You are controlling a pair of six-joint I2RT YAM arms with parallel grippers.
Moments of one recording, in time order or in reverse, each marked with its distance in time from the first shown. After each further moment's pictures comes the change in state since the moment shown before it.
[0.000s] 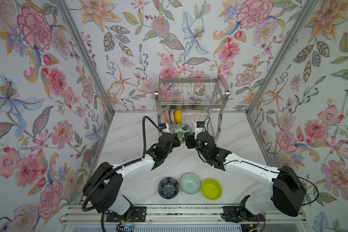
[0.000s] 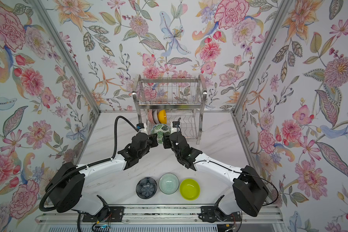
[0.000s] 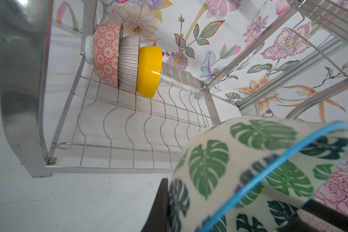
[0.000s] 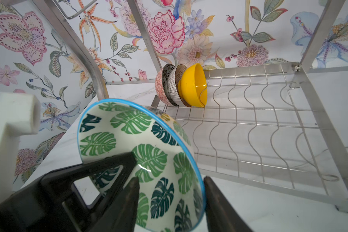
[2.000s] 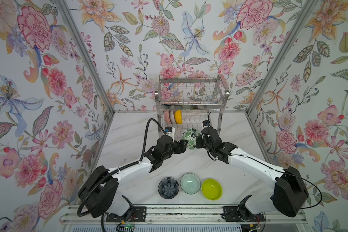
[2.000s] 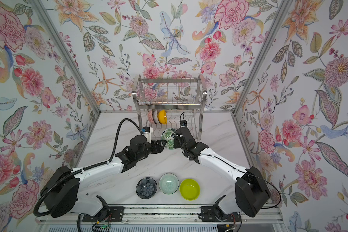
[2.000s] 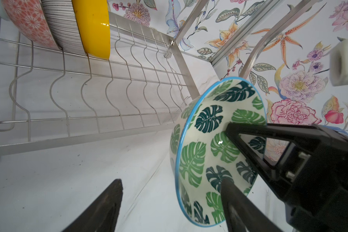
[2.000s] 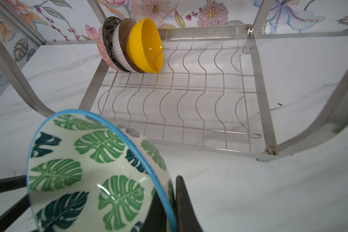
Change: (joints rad) left arm -0.011 -0.061 -0.047 -0.048 0.278 0.092; right arm -0.128 -0.007 0.071 -0.343 -0.028 -0.045
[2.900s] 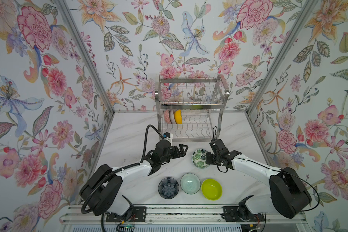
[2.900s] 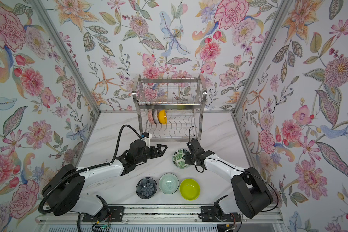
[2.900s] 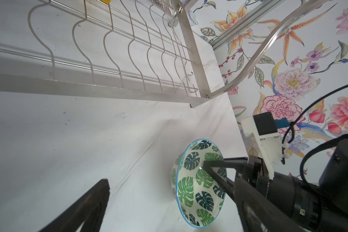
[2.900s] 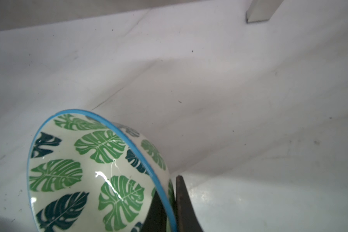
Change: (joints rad) left arm 0.020 0.016 -0.107 0.076 0.120 -0.147; right arm -0.174 -0.029 -0.263 -0.156 -0.241 0.082
